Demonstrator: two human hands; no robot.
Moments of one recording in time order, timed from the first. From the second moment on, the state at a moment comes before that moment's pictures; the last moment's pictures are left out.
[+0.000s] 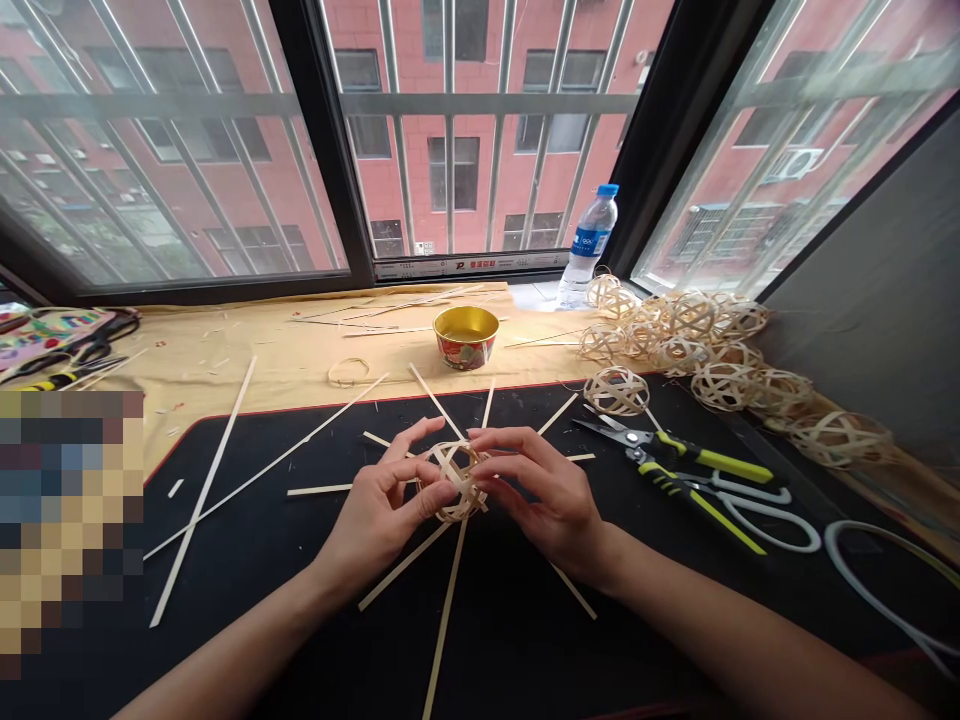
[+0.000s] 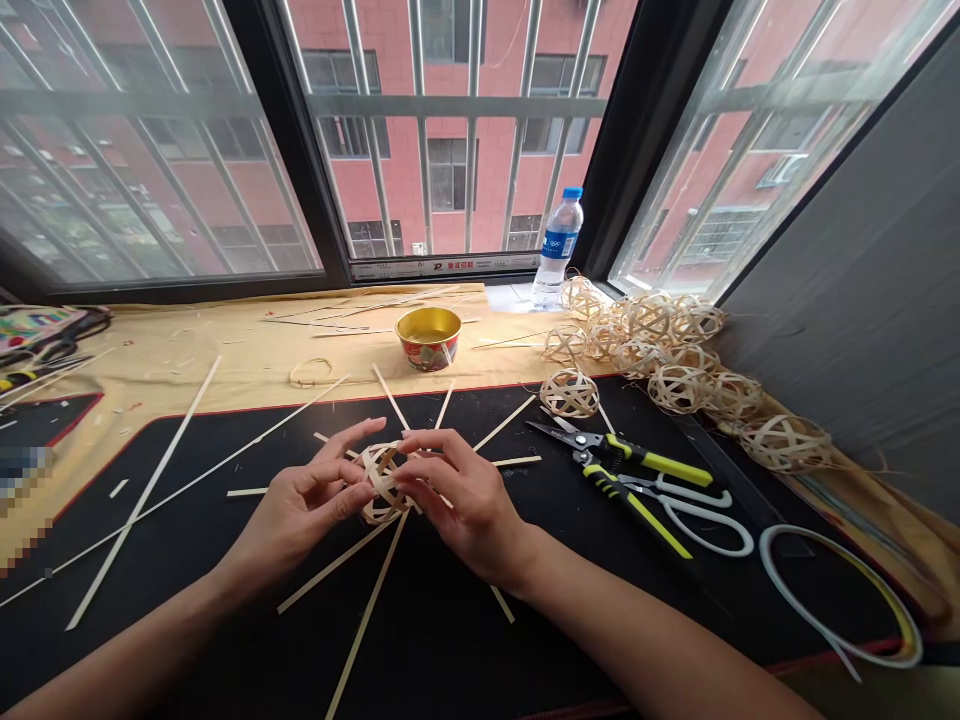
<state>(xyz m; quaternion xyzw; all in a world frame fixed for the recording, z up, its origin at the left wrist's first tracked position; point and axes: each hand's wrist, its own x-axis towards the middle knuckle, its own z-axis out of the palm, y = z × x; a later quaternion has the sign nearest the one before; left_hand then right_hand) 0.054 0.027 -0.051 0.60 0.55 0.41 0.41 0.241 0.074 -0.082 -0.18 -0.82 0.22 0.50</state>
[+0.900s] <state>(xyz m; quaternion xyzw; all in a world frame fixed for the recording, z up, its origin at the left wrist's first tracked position) 0.054 0.038 -0.052 0.32 0.49 0.59 0.56 0.315 0.131 -0.060 -0.55 -0.81 0.04 0.22</state>
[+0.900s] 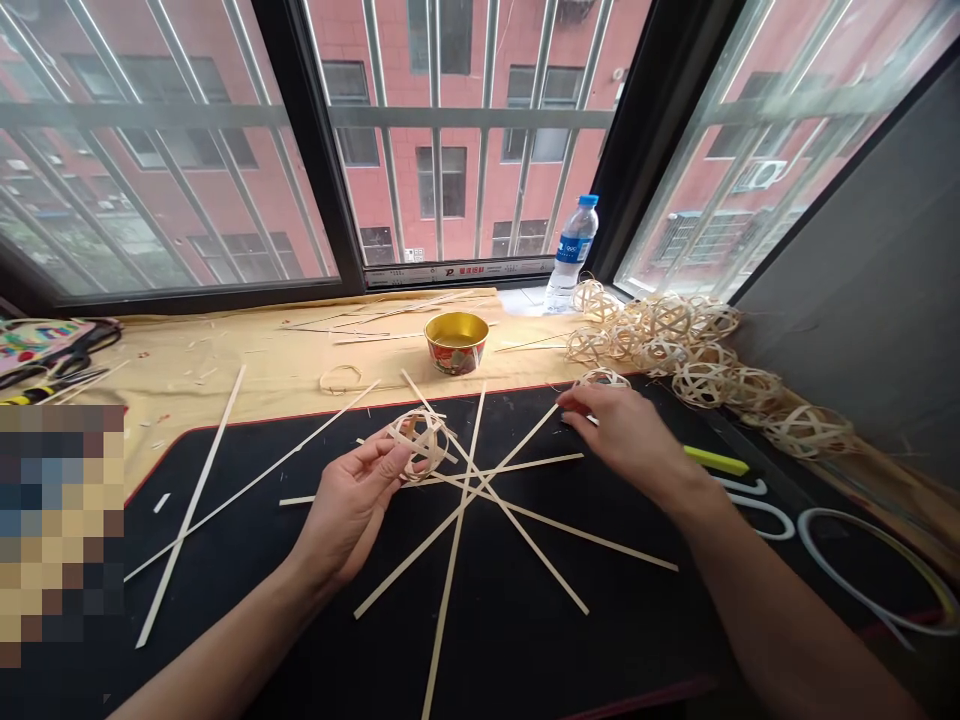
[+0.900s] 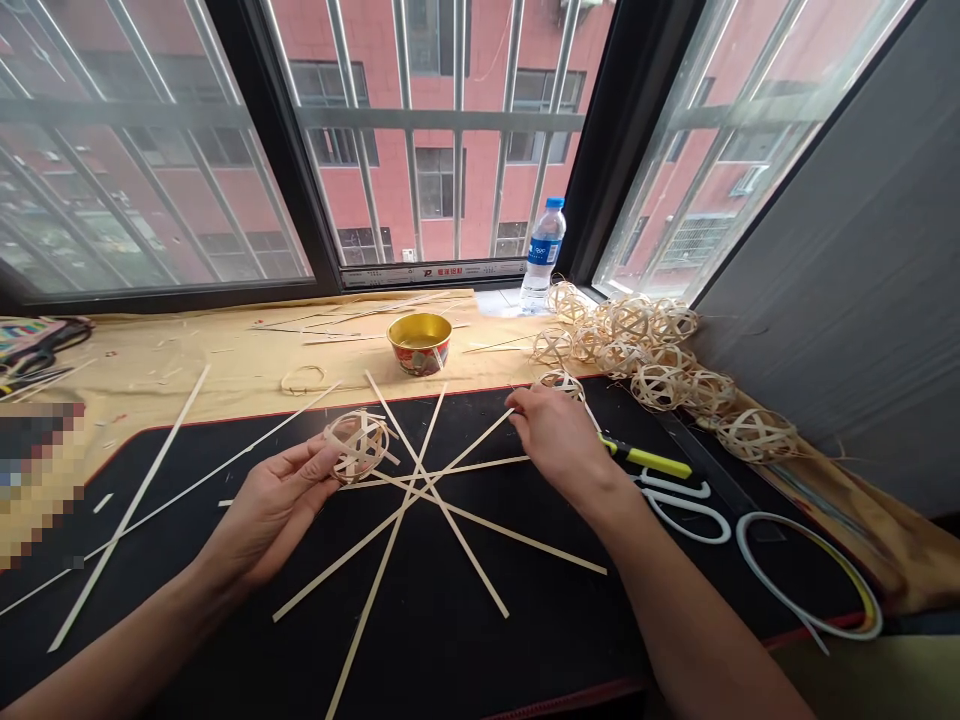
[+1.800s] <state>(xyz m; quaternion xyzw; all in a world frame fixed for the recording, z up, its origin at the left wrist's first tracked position) 0.058 0.028 -0.047 0.40 0.46 0.57 0.55 0.425 0.036 -0.069 -0.47 -0.86 -0.15 0.15</state>
